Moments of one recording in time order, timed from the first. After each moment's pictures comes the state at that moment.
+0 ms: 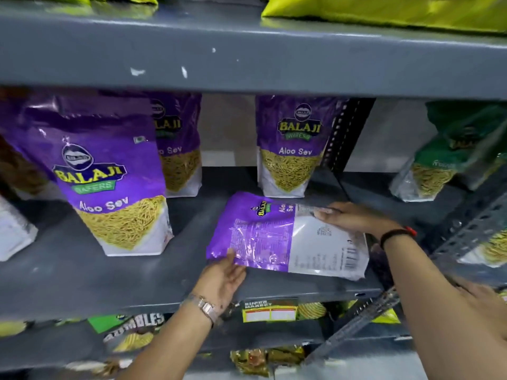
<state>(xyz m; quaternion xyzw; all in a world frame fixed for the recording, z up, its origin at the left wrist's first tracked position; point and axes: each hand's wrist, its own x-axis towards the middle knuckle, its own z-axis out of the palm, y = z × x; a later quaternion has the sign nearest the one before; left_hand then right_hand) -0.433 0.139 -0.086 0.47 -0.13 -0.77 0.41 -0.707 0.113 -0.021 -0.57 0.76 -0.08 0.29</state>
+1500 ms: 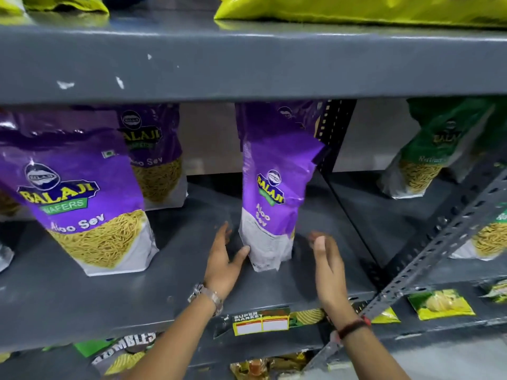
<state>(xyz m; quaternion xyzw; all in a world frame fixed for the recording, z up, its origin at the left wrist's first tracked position) -0.461 0.110 -0.098 0.50 -0.62 -0.46 0.40 -0.628 0.178 -0.098 -0.41 0.62 -0.61 0.26</state>
